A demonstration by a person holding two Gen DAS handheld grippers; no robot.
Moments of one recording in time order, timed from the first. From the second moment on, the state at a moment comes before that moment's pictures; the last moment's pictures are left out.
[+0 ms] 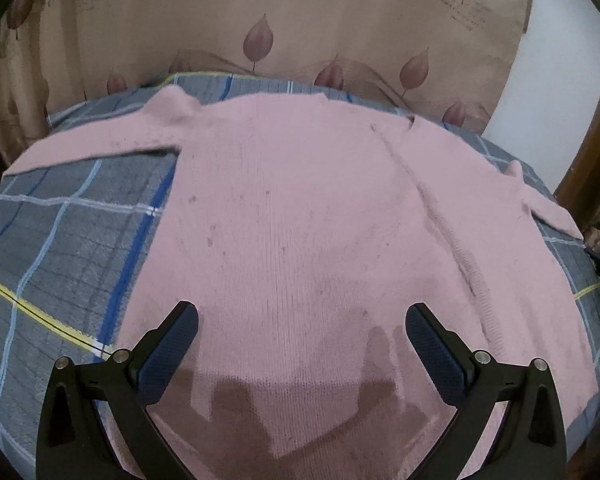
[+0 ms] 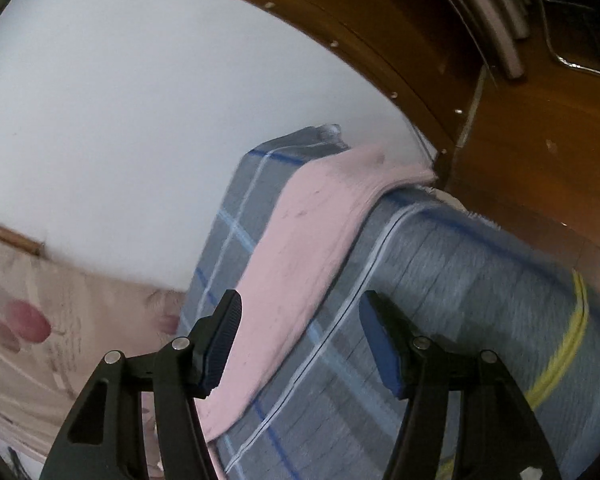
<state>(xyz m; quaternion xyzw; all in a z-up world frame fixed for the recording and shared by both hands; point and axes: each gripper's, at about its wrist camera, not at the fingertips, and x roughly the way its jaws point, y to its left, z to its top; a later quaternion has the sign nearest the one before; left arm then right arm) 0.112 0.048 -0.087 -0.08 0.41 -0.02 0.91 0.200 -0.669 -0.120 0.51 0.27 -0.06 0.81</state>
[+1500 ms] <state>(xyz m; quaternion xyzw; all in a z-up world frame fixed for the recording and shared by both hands) 0.104 0.150 -0.083 -0.19 0.37 0.02 0.91 0.302 -0.082 -0.118 -0.01 0.37 0.24 0.90</state>
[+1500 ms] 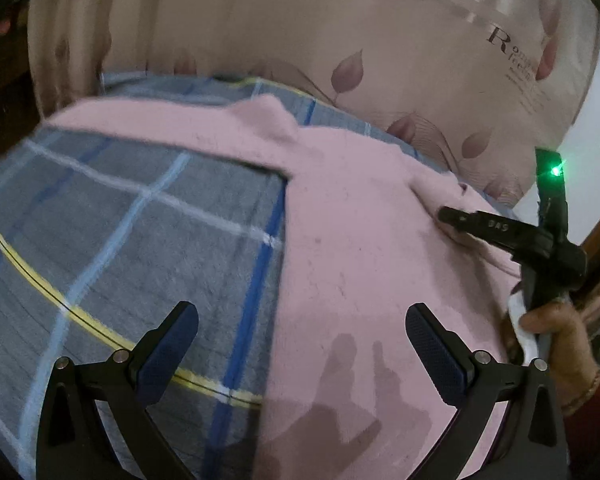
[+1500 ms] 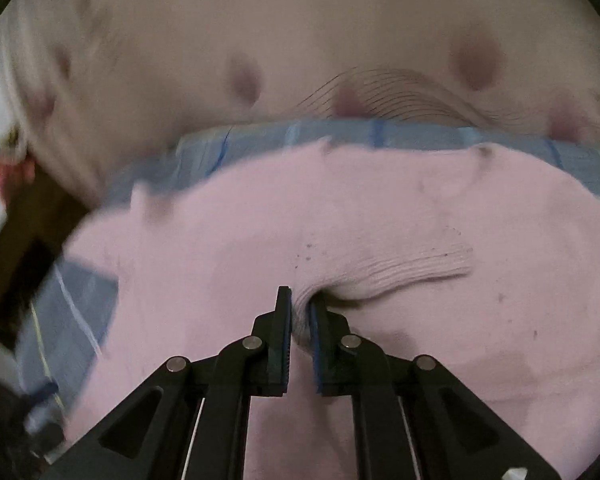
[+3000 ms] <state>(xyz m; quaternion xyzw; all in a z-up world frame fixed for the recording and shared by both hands) 0.287 0.094 -0.077 -0.10 0.48 -0.04 0.87 0.168 -0.322 -0.133 0.30 0.32 0.23 0.87</state>
